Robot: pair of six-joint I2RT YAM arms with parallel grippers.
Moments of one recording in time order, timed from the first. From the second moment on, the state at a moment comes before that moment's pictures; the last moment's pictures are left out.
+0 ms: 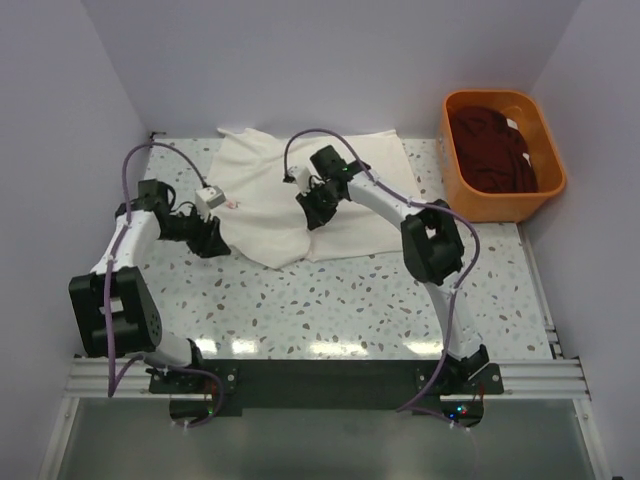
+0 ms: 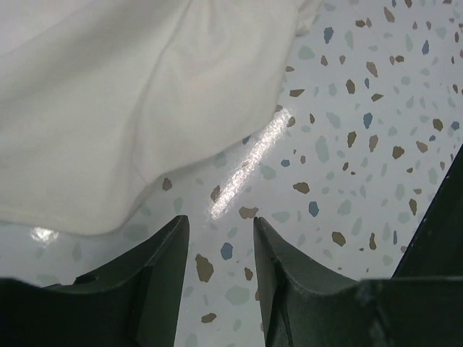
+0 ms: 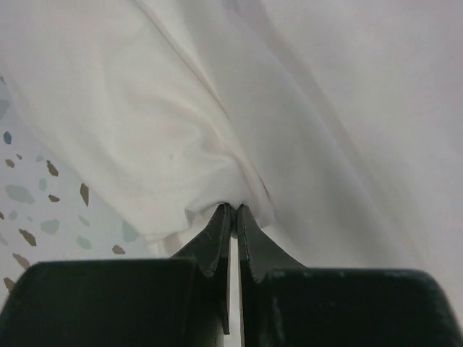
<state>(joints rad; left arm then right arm) 0.25 1.49 1.05 -0.89 0.88 0.82 0.61 2.25 1.94 -0.76 -0.39 -0.30</state>
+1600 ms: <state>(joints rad) -0.35 1.45 0.53 0.21 0.54 1.33 0.58 2.39 1.99 -0.75 -0.40 -0.16</state>
